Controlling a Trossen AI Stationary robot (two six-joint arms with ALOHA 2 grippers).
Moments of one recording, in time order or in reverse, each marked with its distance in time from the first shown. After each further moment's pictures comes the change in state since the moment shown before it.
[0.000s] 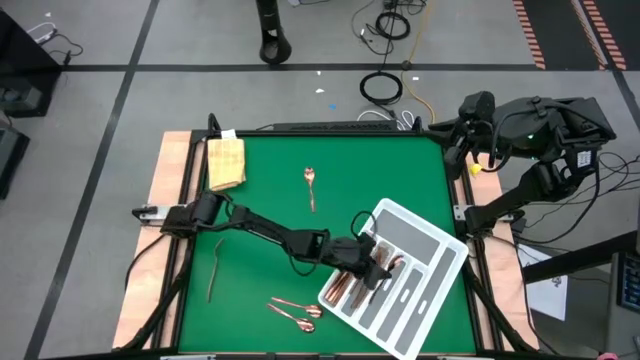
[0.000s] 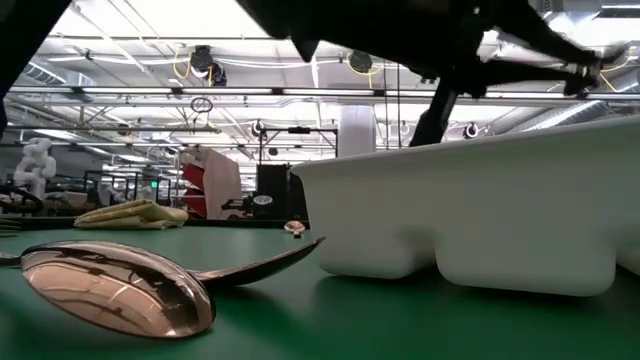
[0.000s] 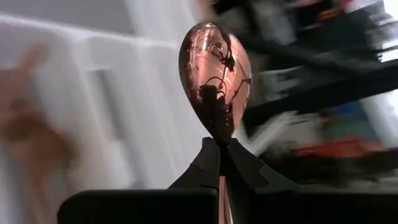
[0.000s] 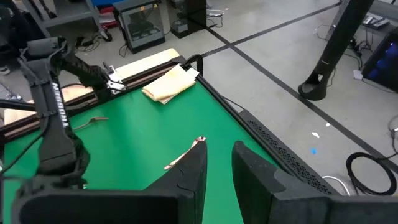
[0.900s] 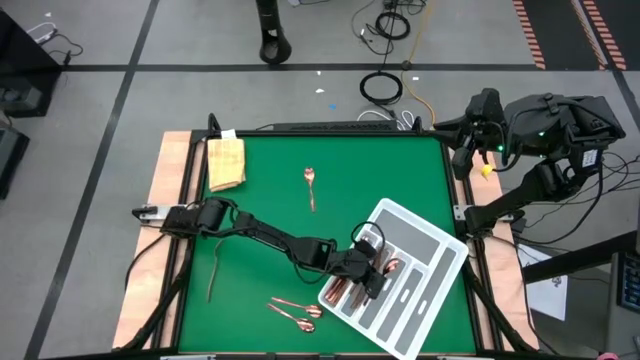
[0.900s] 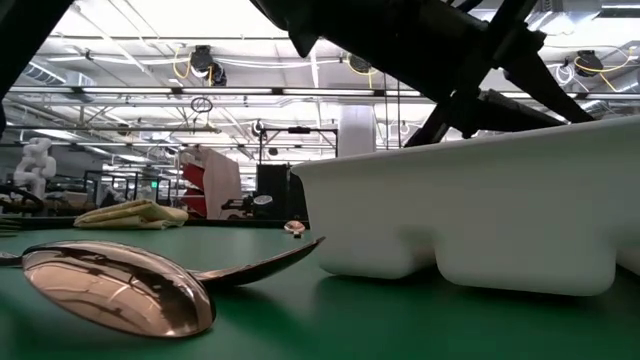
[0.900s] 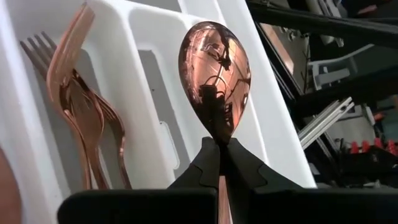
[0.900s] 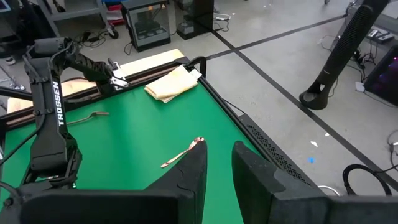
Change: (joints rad) left arm -0.034 0.049 0.080 -0.182 -0.106 0.049; right arm 0.000 -0.025 0.000 0.000 -0.020 -0.076
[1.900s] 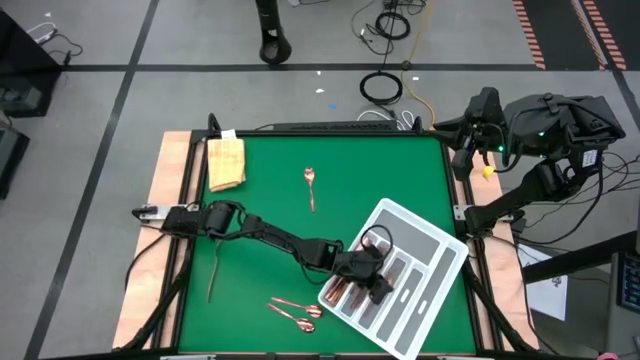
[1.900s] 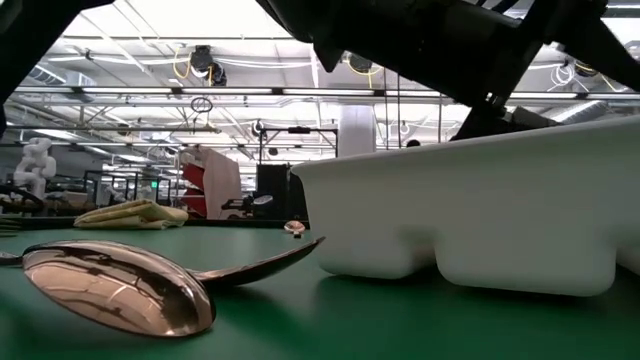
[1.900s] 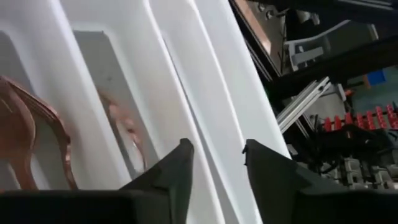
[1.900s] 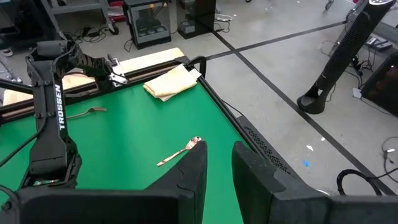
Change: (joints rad) left arm 0.013 0.079 0.094 0.023 0.137 0.030; right arm -0.001 0.000 0.000 0.000 -0.001 -0.041
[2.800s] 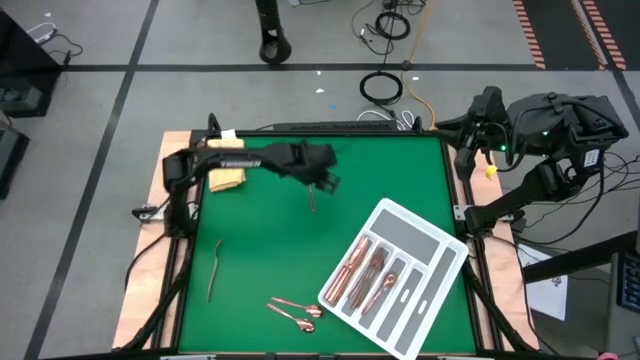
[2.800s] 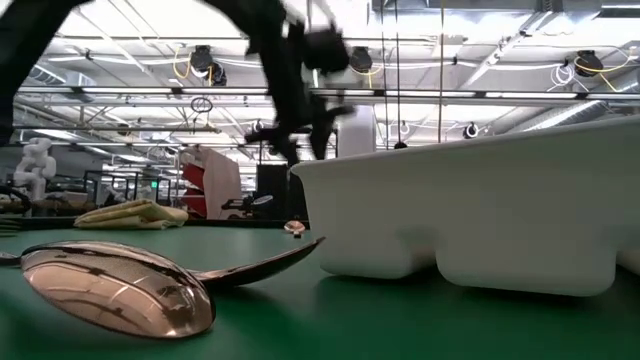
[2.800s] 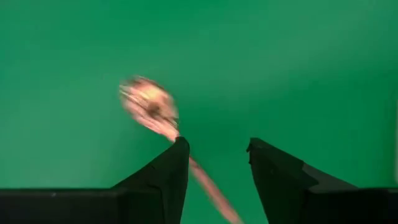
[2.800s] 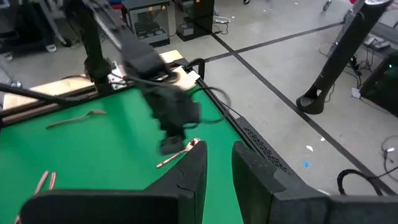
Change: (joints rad) left arm 0.557 -0.436 -0.240 -0.875 -0.184 0.218; right arm -0.001 -0.008 0.000 0.000 0.009 0.009
